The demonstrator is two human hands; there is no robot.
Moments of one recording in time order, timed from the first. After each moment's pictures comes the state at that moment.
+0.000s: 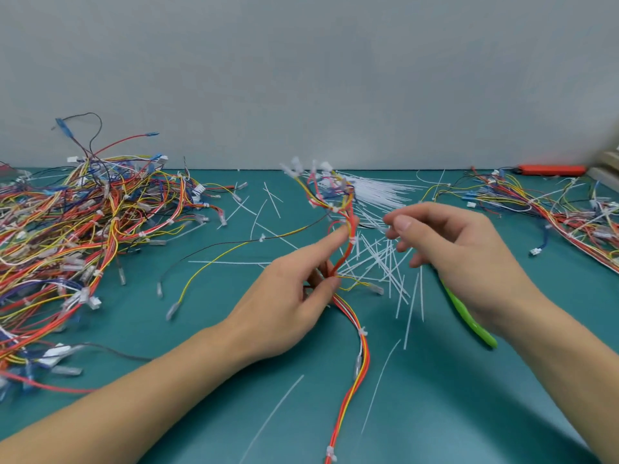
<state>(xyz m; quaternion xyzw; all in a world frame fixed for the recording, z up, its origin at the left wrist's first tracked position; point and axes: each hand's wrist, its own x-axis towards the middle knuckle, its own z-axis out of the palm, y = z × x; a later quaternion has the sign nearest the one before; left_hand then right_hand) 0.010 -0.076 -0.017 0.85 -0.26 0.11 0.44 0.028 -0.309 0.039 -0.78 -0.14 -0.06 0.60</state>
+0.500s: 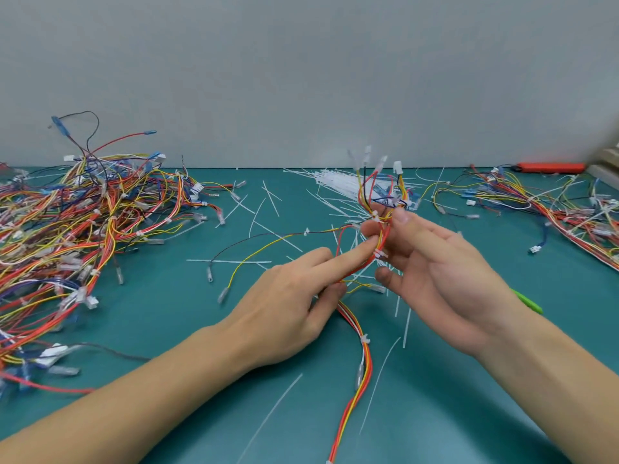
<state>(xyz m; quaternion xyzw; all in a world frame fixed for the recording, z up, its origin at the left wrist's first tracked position) 0.004 -0.079 -0.010 0.88 -0.32 0.16 0.31 0.016 -0.285 0.031 -0.56 -0.08 0.11 0.82</state>
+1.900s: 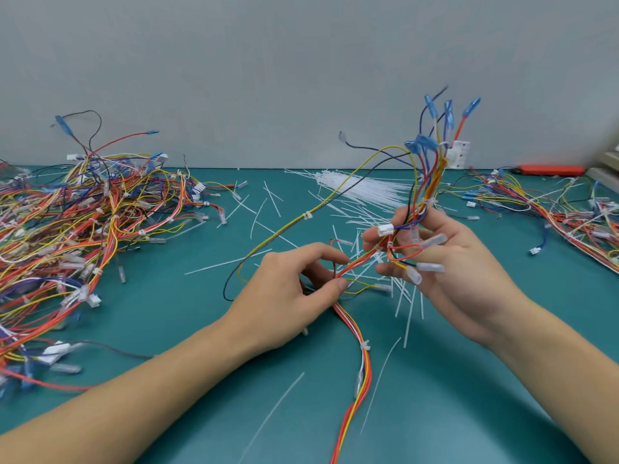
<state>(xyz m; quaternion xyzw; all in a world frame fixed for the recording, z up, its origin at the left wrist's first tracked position) 0.006 -0.075 -0.013 0.85 -0.20 0.10 0.48 0.022 -0.297 0.033 -0.61 -0.14 0.07 0.77</state>
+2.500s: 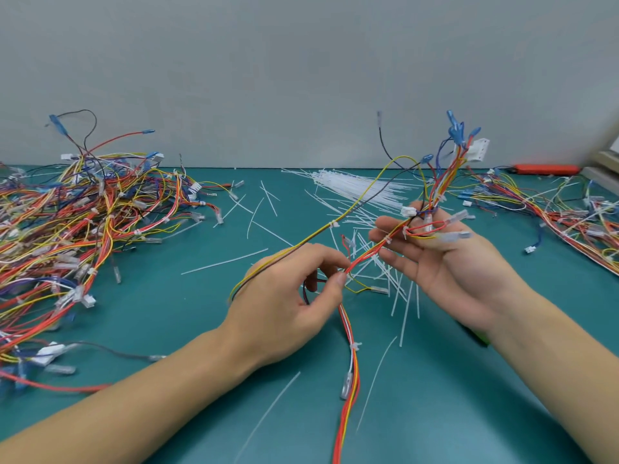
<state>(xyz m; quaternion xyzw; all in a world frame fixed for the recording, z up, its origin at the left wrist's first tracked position) -0.007 -0.083 -0.012 0.85 -0.24 0.26 0.40 0.041 -0.308 0.025 -0.51 -0.06 0.10 0.85</state>
